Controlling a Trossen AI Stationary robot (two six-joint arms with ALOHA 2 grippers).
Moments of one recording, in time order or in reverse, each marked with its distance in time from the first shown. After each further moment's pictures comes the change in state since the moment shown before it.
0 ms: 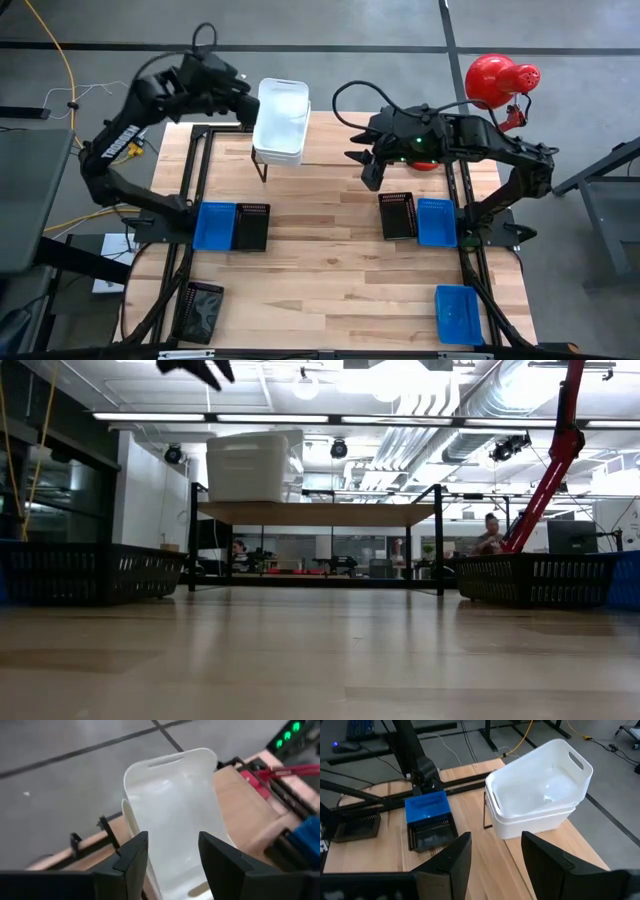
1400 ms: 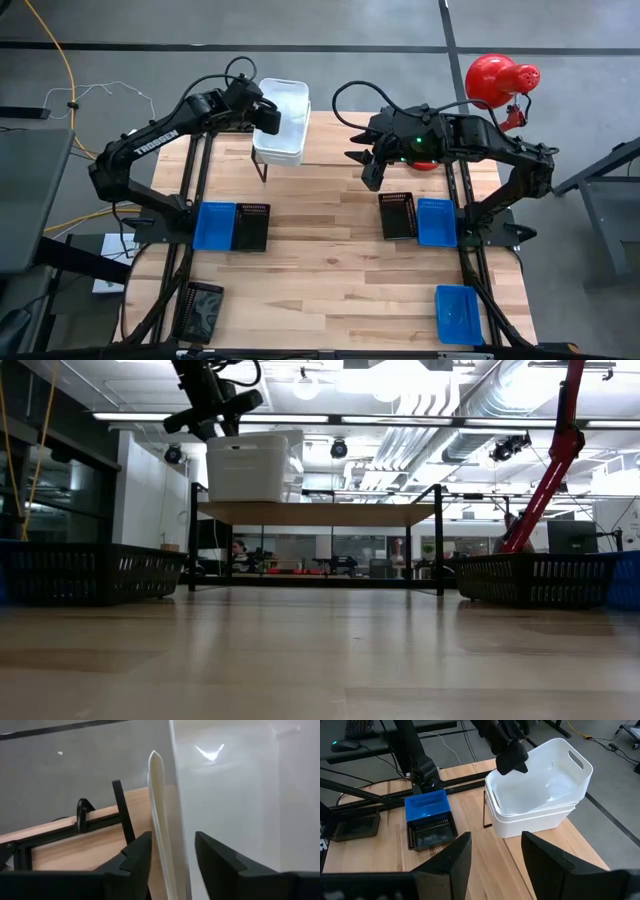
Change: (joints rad) left arm 0.000 0.056 -0.362 0.238 -0.151 -0.181; right arm 0.000 -0.001 0.001 0.000 0.000 -0.001
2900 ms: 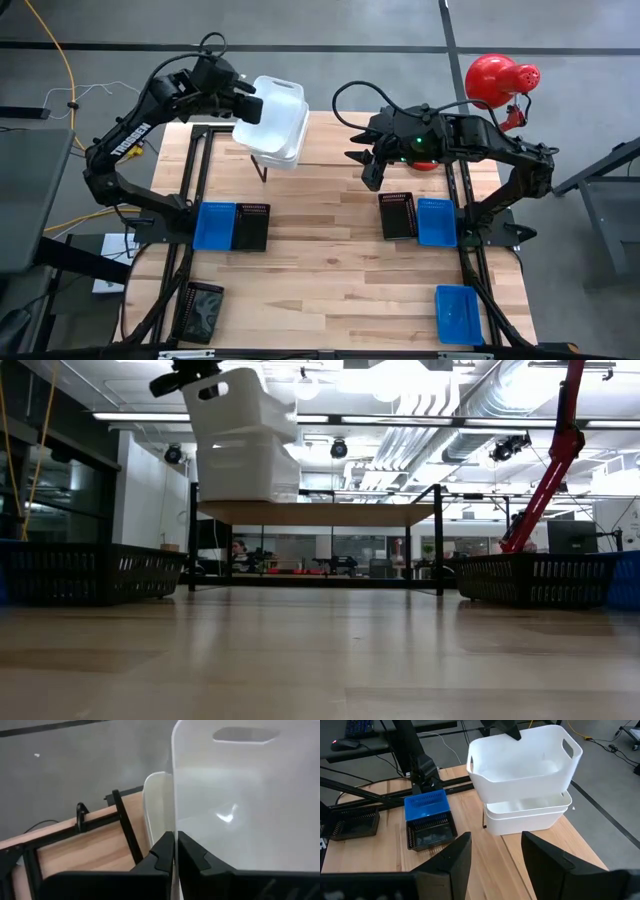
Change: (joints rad) left arm 0.068 -0.040 0.267 -0.247 0.158 0.073; right arm 0.000 0.000 0.000 0.000 0.000 -0.008
